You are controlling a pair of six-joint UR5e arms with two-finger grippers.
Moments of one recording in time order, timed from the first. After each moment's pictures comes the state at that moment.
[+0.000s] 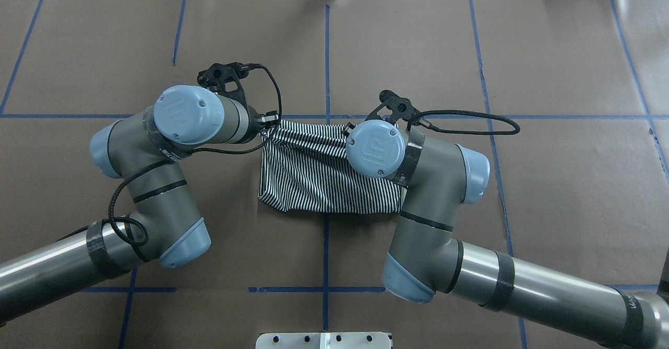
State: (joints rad) left arm -0.57 -2.16 -1.62 -1.93 -1.64 -1.42; right arm 0.45 -0.89 1.61 -1.52 1.45 1.90
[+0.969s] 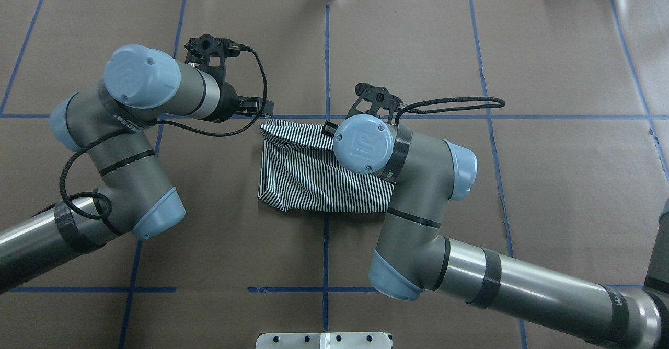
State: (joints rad) left arm -0.68 -2.10 -1.68 -2.00 -1.82 -1.05; right arm 0.44 -0.85 1.60 -1.50 1.45 1.67
